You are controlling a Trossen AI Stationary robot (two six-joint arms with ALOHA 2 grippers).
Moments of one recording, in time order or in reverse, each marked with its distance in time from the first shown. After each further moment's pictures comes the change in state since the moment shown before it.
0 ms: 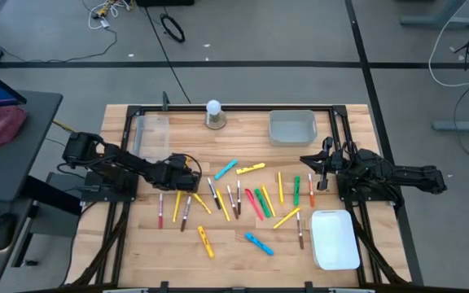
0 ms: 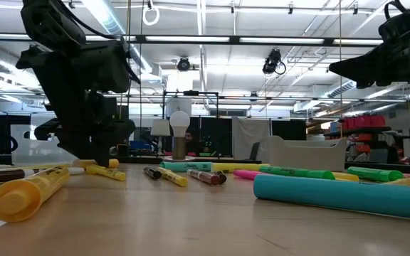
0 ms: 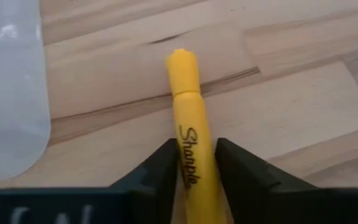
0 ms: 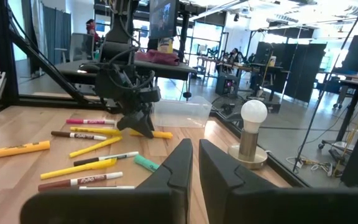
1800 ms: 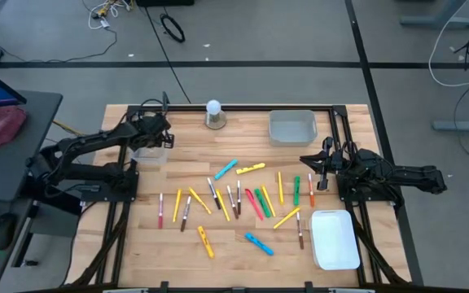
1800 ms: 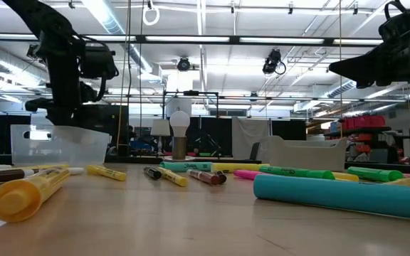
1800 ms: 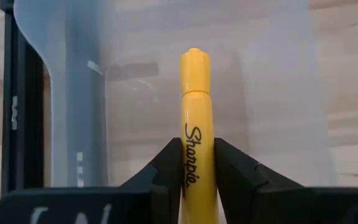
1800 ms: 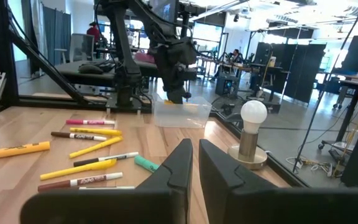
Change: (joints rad) left arm 0.800 -0.433 -0.023 -0.245 0.223 0.640; right arm 0.000 0.000 0.000 0.002 0.000 0.000
